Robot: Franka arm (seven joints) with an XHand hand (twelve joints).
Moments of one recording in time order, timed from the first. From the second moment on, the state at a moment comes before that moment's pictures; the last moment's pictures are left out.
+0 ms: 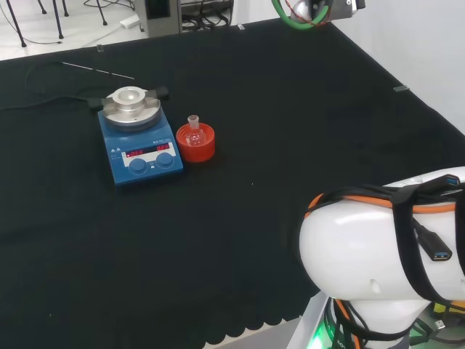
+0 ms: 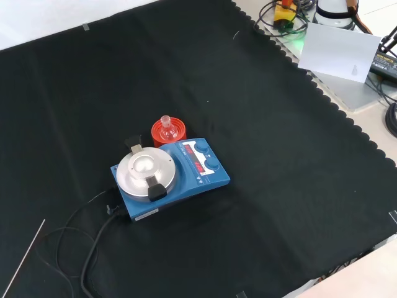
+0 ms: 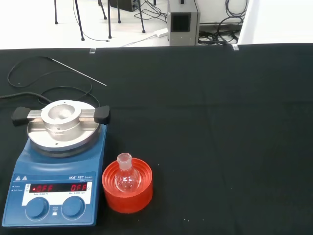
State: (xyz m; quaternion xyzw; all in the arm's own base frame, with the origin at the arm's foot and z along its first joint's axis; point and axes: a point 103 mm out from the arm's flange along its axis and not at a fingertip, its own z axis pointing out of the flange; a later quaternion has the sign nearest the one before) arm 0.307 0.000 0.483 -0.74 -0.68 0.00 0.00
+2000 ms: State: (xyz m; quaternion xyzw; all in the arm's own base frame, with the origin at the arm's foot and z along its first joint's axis) arm 0.399 -0.078 0.361 -0.74 -0.67 -0.02 0.10
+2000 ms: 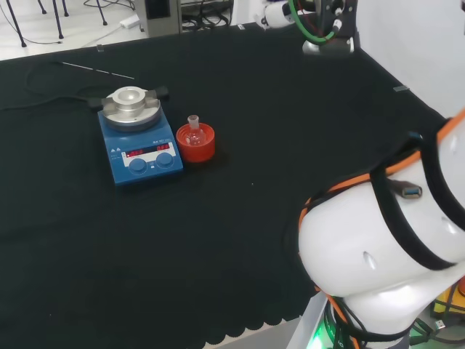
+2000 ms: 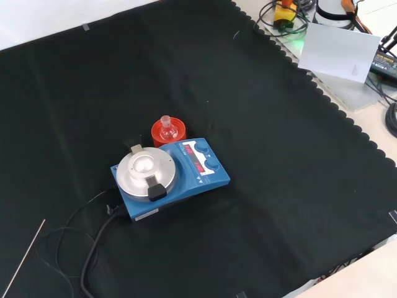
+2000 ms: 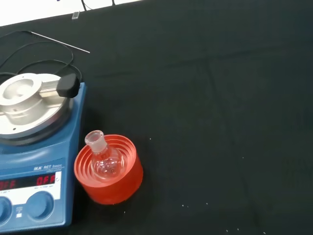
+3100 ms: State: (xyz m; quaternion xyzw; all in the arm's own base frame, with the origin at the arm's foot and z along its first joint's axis) arm 0.456 -0.103 0.258 -0.73 -0.66 -0.09 0.17
